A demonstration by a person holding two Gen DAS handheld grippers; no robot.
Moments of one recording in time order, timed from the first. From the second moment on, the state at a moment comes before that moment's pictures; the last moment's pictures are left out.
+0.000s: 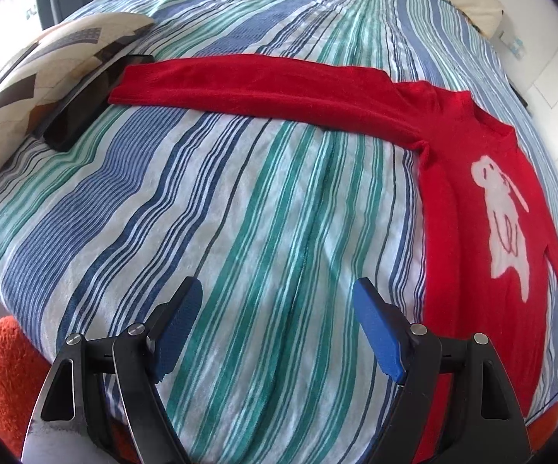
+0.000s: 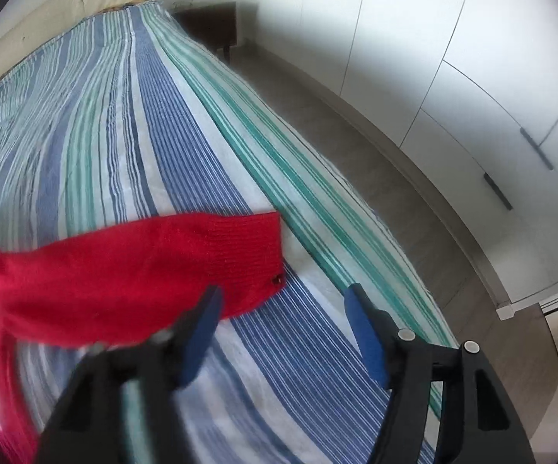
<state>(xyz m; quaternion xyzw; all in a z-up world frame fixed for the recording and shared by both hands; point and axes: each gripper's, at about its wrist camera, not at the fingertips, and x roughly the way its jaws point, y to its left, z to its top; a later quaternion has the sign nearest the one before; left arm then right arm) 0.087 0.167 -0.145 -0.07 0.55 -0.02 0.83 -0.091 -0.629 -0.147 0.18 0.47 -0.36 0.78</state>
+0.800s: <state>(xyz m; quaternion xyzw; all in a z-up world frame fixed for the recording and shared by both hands) 0.198 0.127 -0.204 0.03 0.48 -0.09 0.87 -0.126 -0.366 -0.155 0.18 0.46 -0.21 0.84</state>
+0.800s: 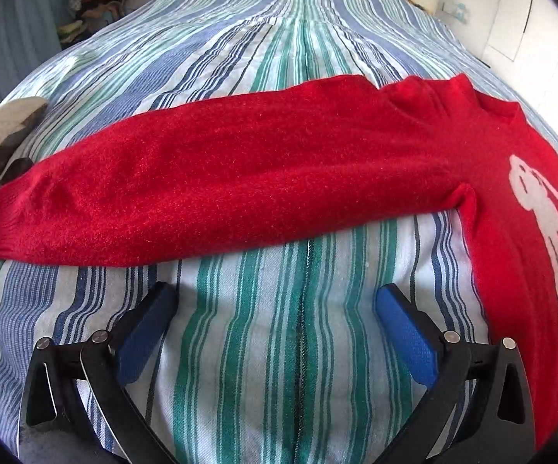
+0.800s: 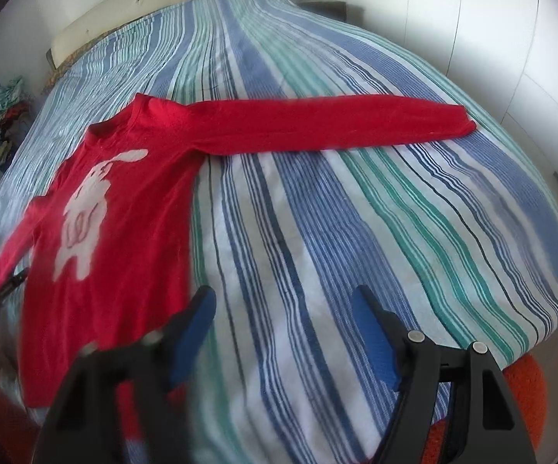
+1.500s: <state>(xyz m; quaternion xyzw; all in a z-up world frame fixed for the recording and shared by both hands) 0.199 0.125 -0.206 0.04 0.48 -0.08 0.87 -0.095 -0.302 -0.137 0.10 0.49 -0.26 0.82</state>
